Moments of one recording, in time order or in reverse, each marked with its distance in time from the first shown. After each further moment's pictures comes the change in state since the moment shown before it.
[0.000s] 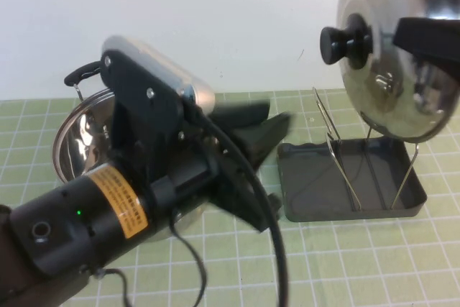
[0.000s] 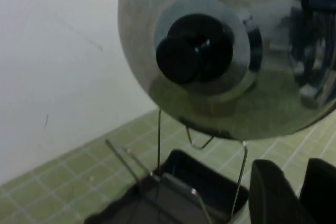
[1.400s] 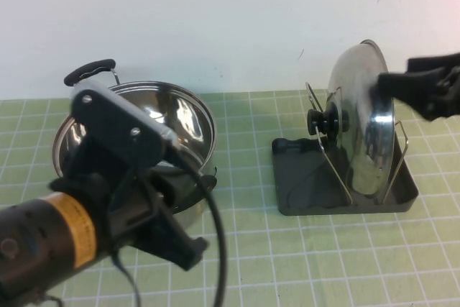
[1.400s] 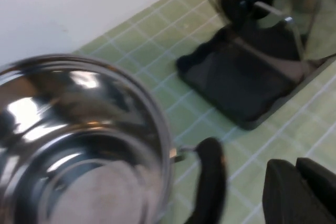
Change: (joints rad) right arm -0.085 0.352 -0.022 0.019 -0.113 -0.362; left arm 0.000 -0.094 0.000 0.200 0.598 -0.100
